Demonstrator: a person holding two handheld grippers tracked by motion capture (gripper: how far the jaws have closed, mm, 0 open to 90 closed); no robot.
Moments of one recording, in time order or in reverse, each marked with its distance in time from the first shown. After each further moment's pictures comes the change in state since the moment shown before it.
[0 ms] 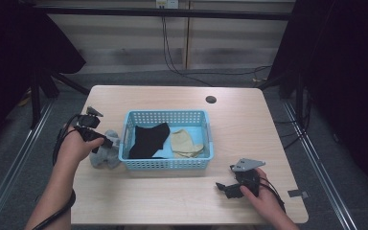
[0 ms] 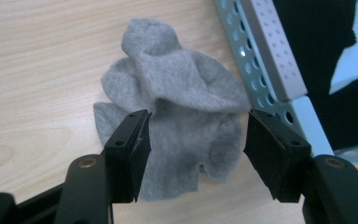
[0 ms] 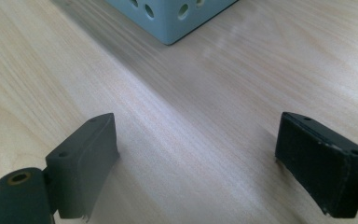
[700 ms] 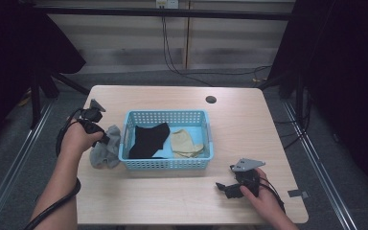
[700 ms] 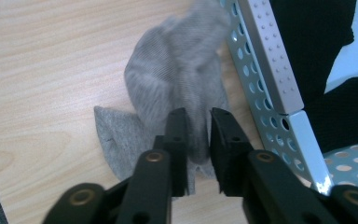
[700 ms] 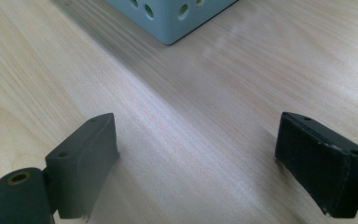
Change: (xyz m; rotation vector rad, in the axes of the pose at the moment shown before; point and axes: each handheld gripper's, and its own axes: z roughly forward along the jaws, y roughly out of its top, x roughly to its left) left arm 0.005 0.024 0.002 0.088 -0.021 -0.001; right arm 0.000 0.000 0.000 -0.004 -0.002 -0.001
